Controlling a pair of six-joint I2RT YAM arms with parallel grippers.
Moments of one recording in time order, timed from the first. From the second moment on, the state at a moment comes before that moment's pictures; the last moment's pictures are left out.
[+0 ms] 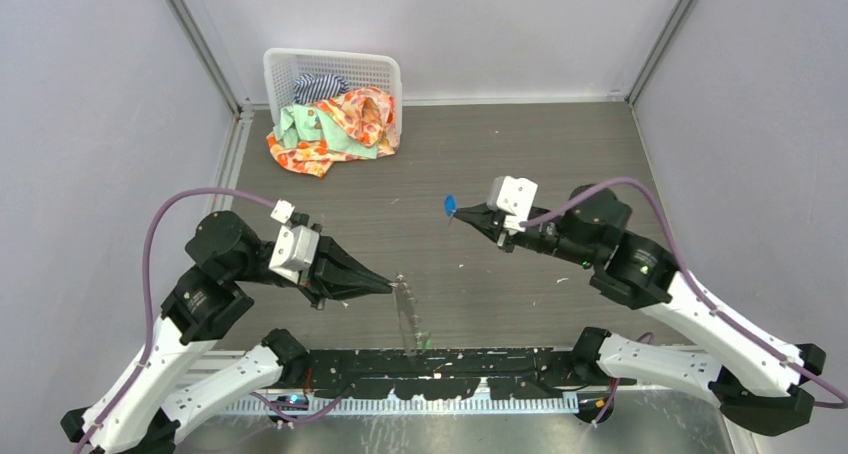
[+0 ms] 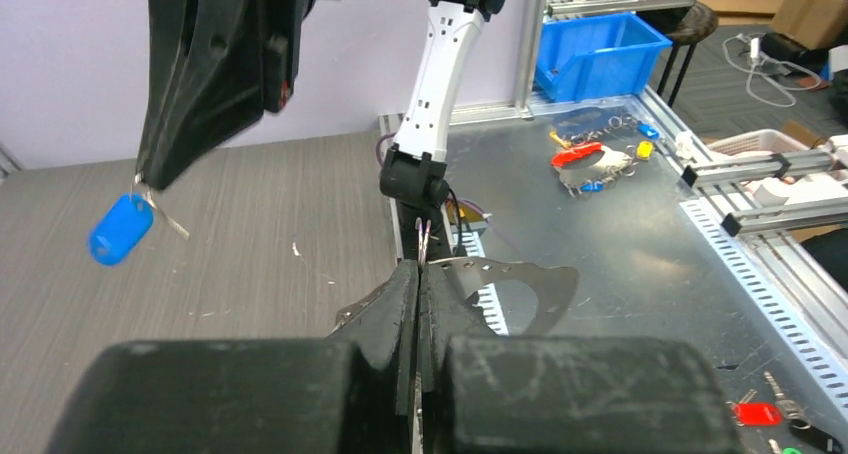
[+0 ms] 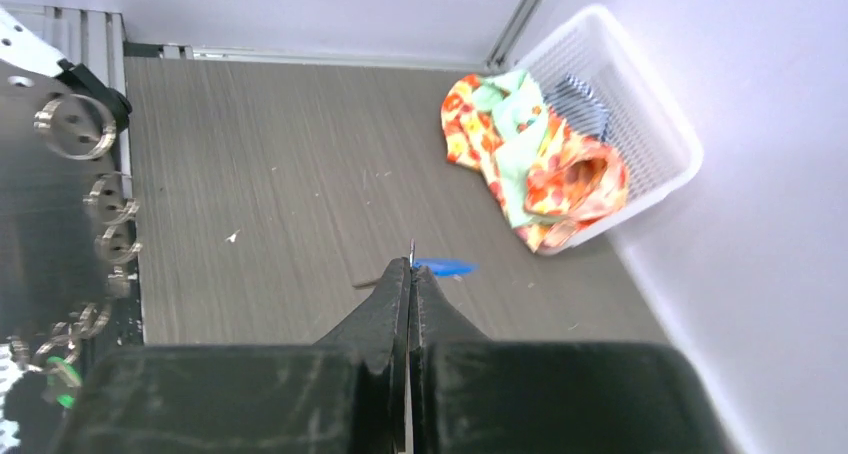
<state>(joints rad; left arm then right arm) -0.75 0.66 1.07 -0.32 0.97 -0.03 0.94 0.87 1.11 -0.31 -0.20 -0.34</state>
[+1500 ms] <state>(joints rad) -0.76 0.89 1.12 0.06 0.95 -0.20 0.99 0.90 1.35 -0.48 -0.55 -0.76</state>
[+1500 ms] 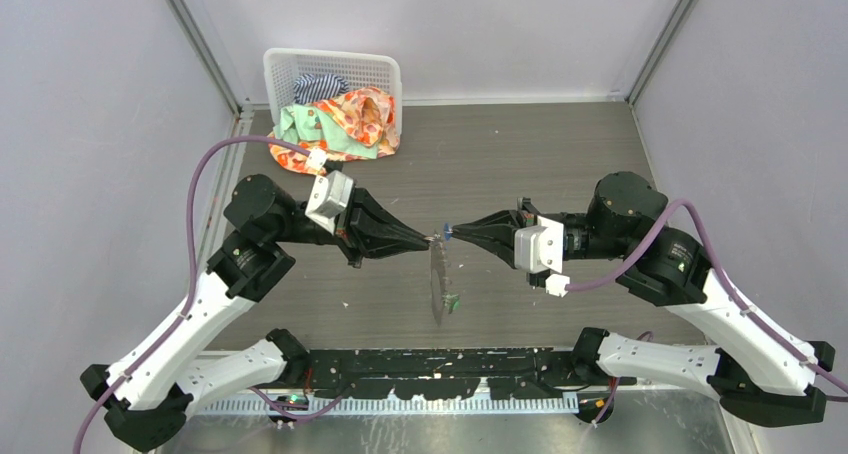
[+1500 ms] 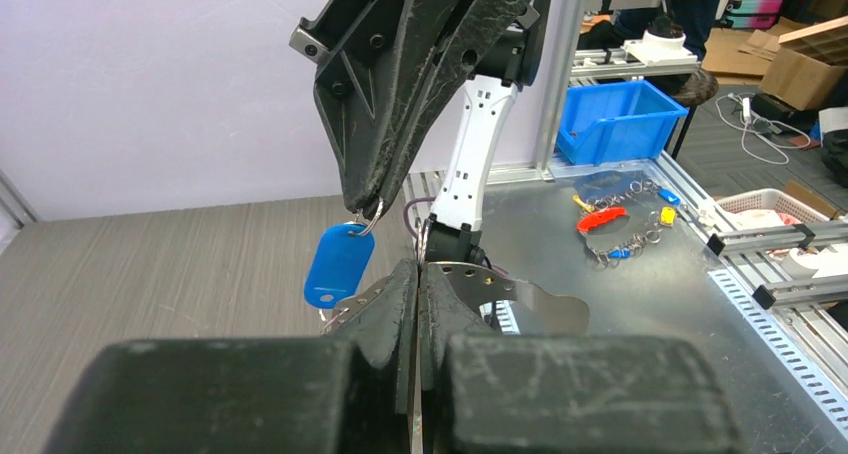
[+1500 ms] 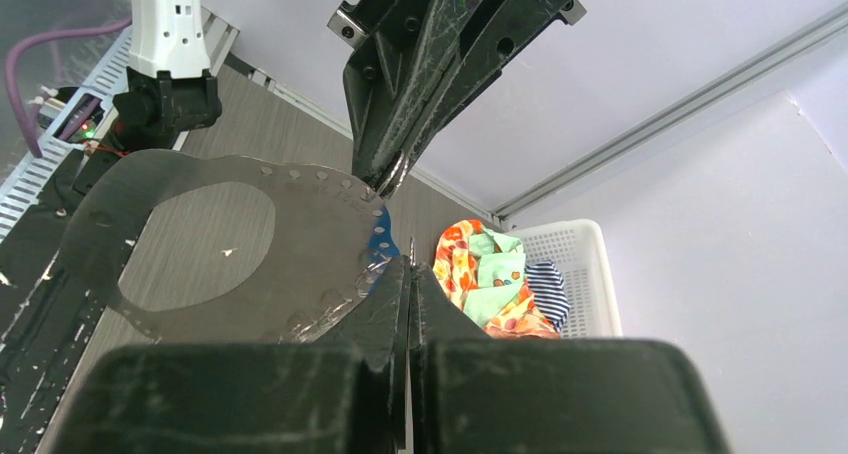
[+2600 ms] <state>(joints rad) -0.76 0.90 1.13 0.05 0.93 -0.21 1.04 0.91 1.37 -0.51 -0.58 -0.76</state>
